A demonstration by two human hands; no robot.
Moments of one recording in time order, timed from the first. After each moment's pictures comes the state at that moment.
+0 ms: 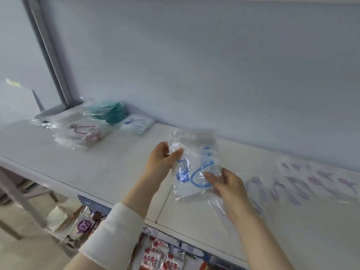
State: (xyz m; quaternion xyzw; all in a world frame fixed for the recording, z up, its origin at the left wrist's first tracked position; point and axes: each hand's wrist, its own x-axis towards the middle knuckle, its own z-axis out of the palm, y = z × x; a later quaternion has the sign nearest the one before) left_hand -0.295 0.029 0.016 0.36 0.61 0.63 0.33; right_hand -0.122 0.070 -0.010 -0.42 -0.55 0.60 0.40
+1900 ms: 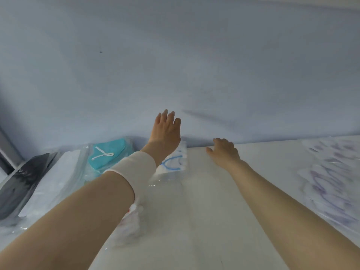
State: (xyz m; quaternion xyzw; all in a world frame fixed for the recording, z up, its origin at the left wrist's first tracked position) left_hand -0.568 0.209 0.065 0.77 0.61 0.08 -0.15; right_hand -0.391 0.192 0.027 -0.73 -0.66 0.09 0.14
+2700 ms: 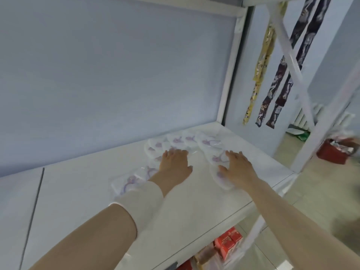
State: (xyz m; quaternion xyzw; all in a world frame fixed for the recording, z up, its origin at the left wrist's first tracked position) left_hand -0.007 0.149 0.014 0.88 0.47 0.05 0.06; right_hand 0.174 0.079 0.000 -0.84 -0.54 0.05 0.09
